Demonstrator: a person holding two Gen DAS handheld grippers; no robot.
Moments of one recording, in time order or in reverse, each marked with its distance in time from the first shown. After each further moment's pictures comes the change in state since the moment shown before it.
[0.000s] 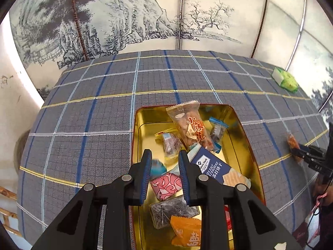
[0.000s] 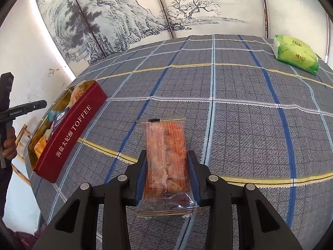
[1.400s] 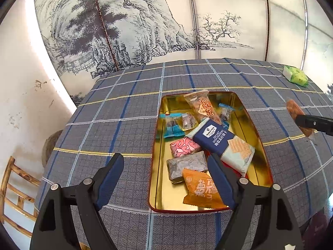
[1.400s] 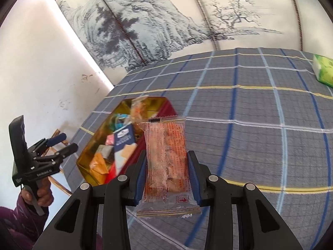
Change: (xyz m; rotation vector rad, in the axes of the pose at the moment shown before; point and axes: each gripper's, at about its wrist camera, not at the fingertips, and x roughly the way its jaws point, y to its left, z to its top) left arm -0.063 -0.024 -0.072 0.026 -0.119 0.231; right arm -0.019 0.107 0.039 -0.008 -0.020 0.243
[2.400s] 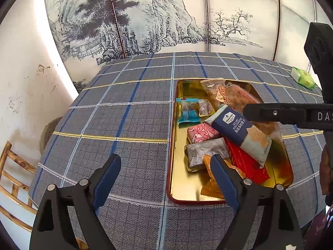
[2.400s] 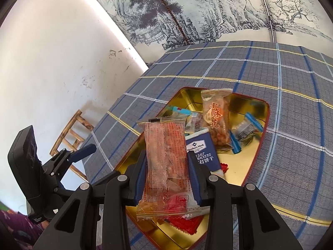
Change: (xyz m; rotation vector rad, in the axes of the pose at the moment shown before) left arm 0.019 0.029 -0.024 -0.066 0.041 -0.008; right arm 0.104 0.108 0.034 -0.091 0.157 0.164
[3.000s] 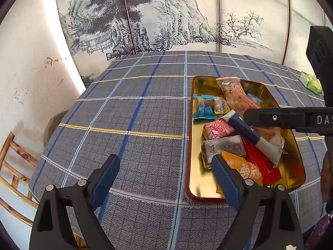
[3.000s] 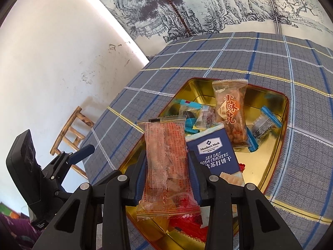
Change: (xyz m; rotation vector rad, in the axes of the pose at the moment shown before) left arm 0.008 0.019 -0.012 -0.051 -0.002 0.039; right arm 0.026 0.008 0.001 0.023 0.039 0.008
